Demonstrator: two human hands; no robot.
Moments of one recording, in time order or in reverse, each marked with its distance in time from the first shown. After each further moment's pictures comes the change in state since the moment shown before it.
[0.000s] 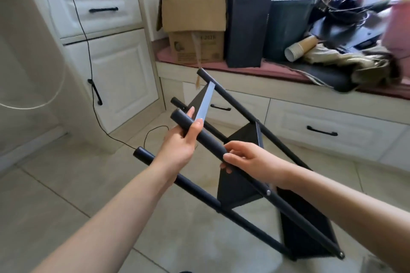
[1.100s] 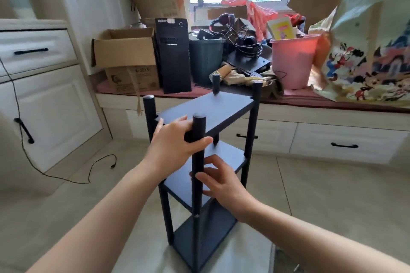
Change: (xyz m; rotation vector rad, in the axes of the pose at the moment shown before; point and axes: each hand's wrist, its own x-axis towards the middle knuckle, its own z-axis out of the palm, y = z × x) left_hand -0.073 0.120 0.104 0.527 -0.132 0.609; right_hand -0.156 0.009 -0.009 0.506 0.439 -0.021
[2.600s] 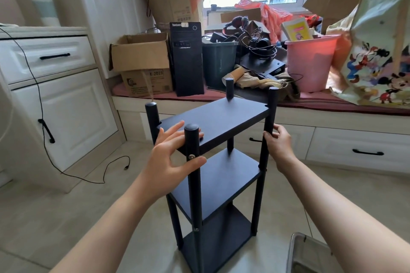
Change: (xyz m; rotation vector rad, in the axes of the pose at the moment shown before) left_hand -0.040 -0.034 -0.010 -0.250 0.039 0.088; right_hand 0.099 0.010 -0.122 -0.110 0.673 -0.007
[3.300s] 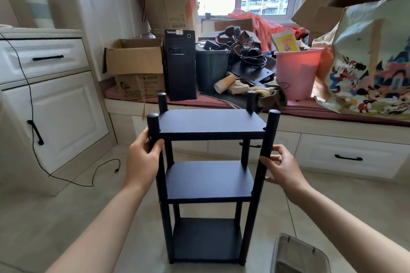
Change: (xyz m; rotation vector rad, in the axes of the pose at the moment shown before) left_hand 0.009 -0.021 0.002 -0.227 0.419 -0.352; right_hand -0.073 -0.012 -0.060 -0.055 -0.196 -0.019
